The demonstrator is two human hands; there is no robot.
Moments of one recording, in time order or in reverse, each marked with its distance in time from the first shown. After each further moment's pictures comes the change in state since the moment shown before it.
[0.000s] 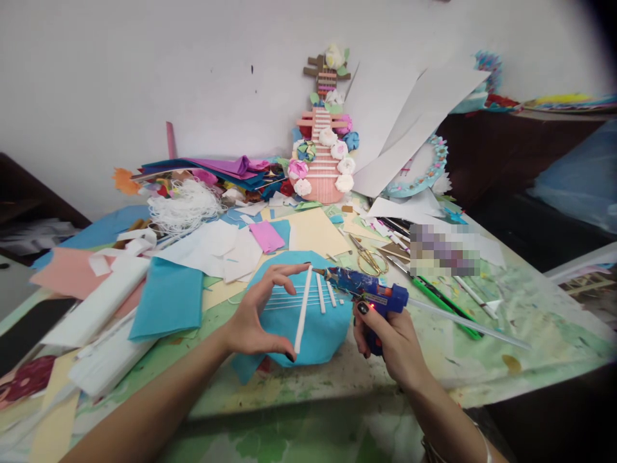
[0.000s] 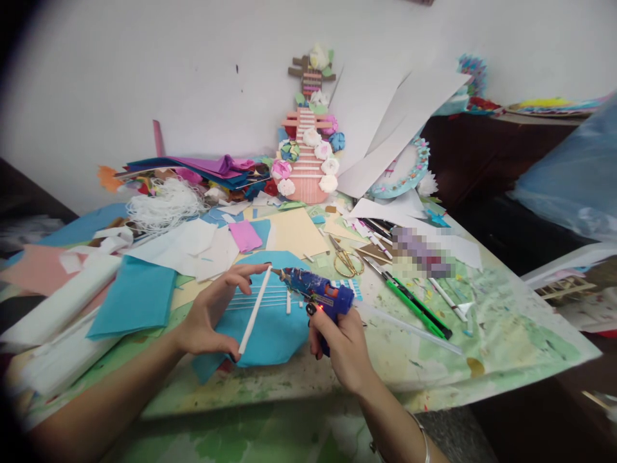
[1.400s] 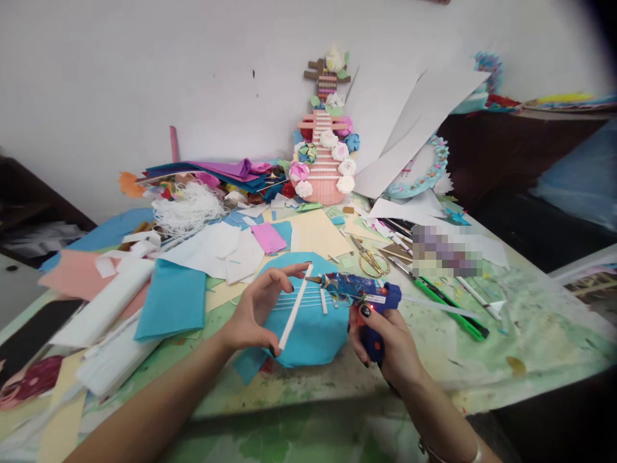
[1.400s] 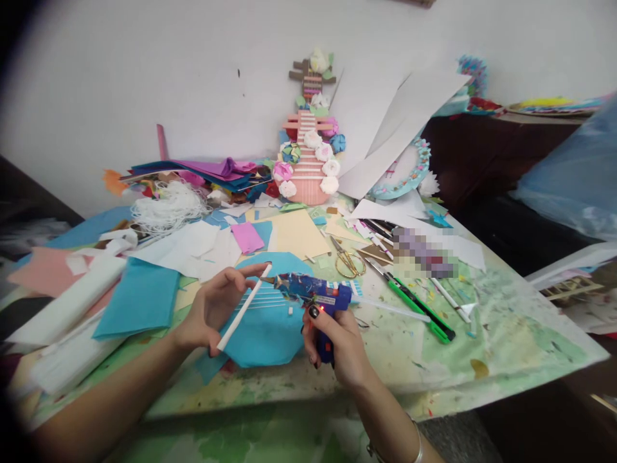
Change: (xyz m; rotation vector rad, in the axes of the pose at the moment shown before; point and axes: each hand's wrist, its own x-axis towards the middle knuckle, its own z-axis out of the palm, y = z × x) left_hand 0.000 -0.008 0.008 -0.522 0.135 -0.115; right_hand 0.004 0.014 0.008 0.423 -0.067 0.035
